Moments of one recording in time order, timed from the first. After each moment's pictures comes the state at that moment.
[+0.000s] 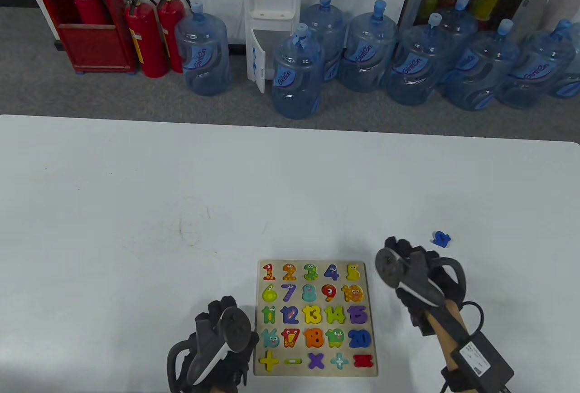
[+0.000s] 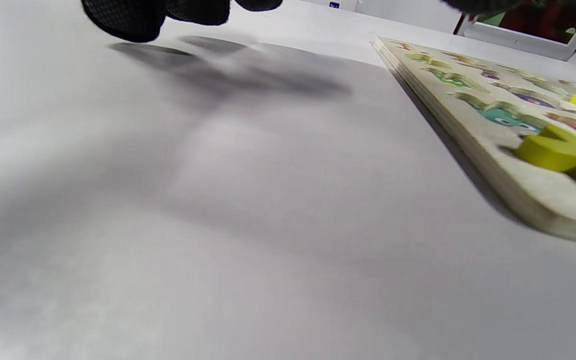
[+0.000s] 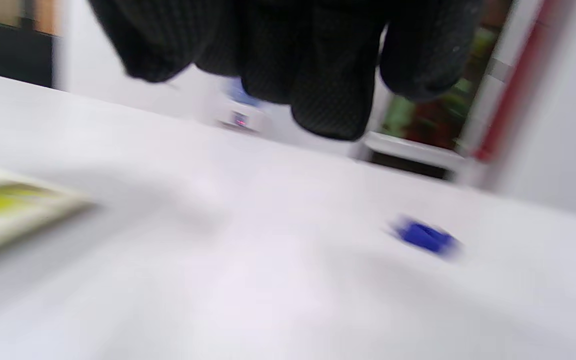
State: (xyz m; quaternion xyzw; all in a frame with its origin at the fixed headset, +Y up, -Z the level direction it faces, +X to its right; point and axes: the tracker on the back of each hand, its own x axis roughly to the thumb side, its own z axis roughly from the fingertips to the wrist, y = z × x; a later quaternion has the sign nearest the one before) left_hand -0.131 -0.741 -0.183 -0.18 0.08 0.10 0.97; right_hand 0.236 -0.700 -0.332 0.02 0.01 -1.00 0.08
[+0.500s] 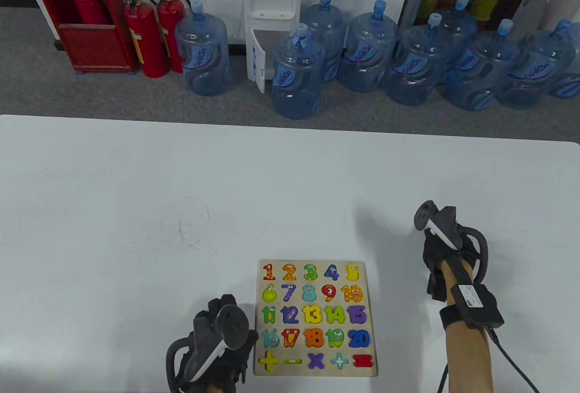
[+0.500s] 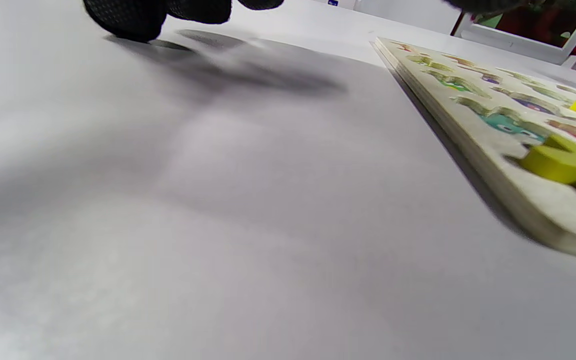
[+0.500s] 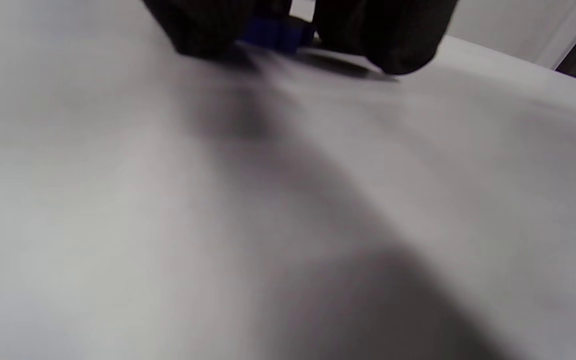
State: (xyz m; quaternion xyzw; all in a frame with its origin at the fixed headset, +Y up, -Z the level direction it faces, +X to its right) left_hand -0.135 -0.742 -0.186 -0.19 0.07 0.11 0.97; right_hand 0.302 -0.752 -0.419 0.19 -0.15 -0.97 0.10
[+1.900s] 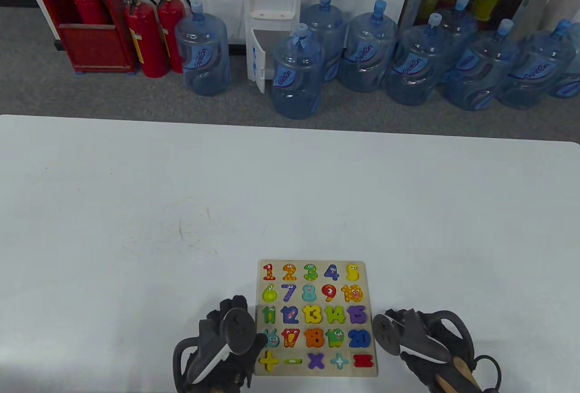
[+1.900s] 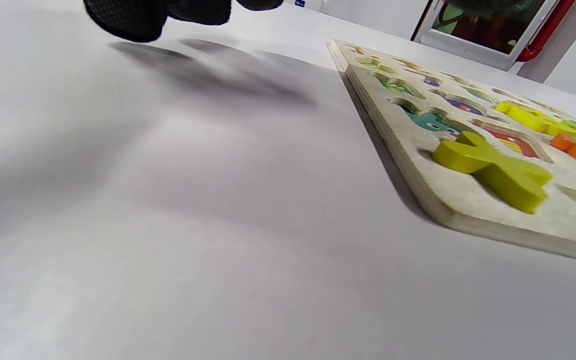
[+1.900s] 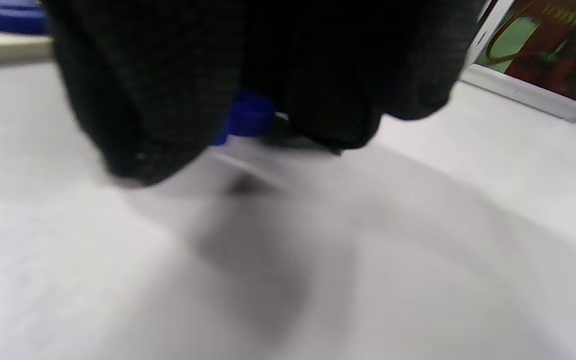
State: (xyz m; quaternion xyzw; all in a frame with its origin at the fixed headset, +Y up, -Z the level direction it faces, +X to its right) left_hand -0.124 -0.739 -0.183 -0.18 0.03 0.13 0.97; right_hand 0.208 -0.741 -0.224 -0.15 -0.08 -0.97 0.16
